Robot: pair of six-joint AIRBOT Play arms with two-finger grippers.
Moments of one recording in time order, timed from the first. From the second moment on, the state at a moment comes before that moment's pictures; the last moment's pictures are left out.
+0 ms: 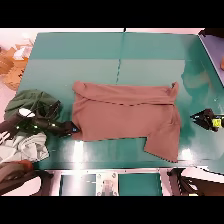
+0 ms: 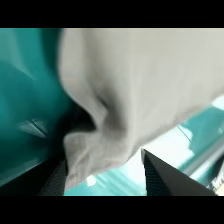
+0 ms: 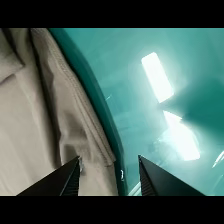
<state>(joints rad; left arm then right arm) 0.10 -1.26 0.50 0.77 -1.11 -1.01 -0.92 -1.37 0.87 -0.92 1.28 1.01</state>
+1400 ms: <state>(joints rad) 0.10 -1.25 0.66 1.09 -1.16 -1.10 -0.78 -1.50 0.76 -0.96 1.31 1.01</state>
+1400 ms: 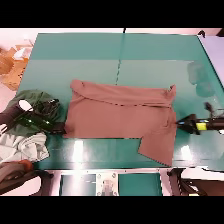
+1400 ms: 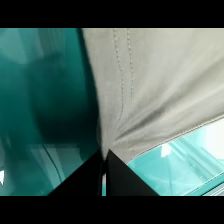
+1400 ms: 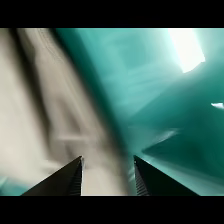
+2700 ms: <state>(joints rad) 0.10 -1.03 1.90 0.83 -1.29 -1.16 -0.65 -1.02 1.69 -0.34 1.36 1.07</state>
